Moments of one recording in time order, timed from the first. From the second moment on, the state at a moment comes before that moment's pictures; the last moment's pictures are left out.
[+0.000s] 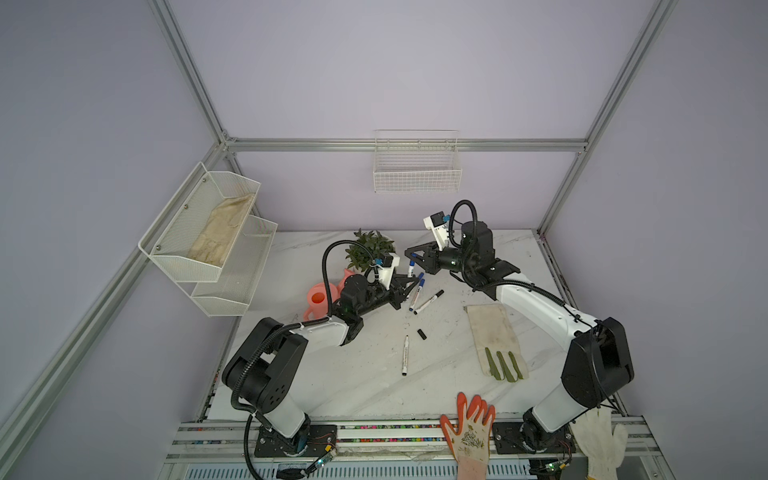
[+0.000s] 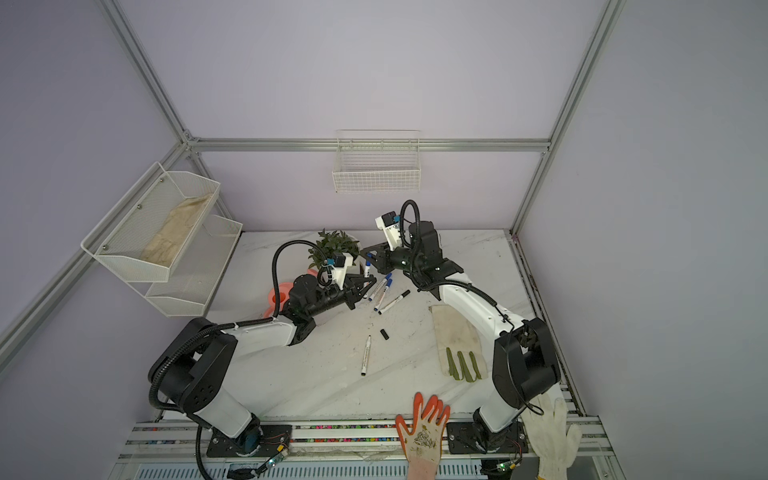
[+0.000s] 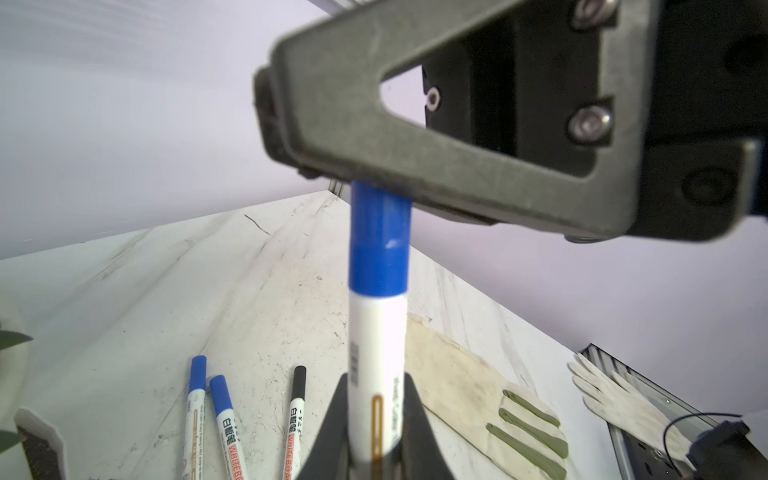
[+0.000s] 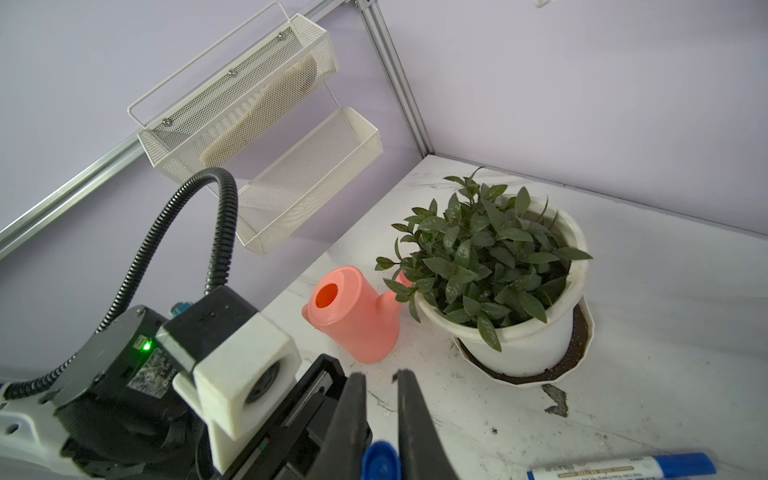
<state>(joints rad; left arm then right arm) -0.51 1.63 0.79 0.84 0.50 -0.35 0.50 1.62 1.31 0.00 -0.65 0.29</state>
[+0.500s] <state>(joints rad) -0.49 1.57 0.81 0.68 0.44 -0.09 0.50 1.64 1.37 -0.10 -0.70 0.16</state>
